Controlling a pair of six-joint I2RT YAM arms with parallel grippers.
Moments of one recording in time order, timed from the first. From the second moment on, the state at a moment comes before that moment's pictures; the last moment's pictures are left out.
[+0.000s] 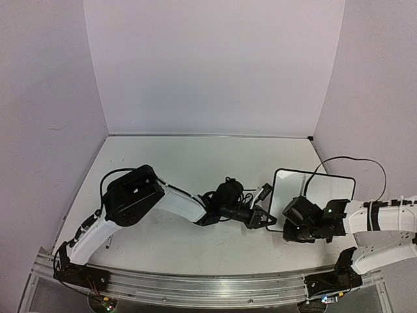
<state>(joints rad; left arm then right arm) -1.11 2.51 1.64 0.59 0.62 -0.54 0.90 1.15 0.49 -0.55 0.35 1.02</state>
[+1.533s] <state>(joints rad) -0.84 1.77 0.58 0.71 0.22 -0.53 1.05 1.48 0.96 -0.18 0.30 0.62</state>
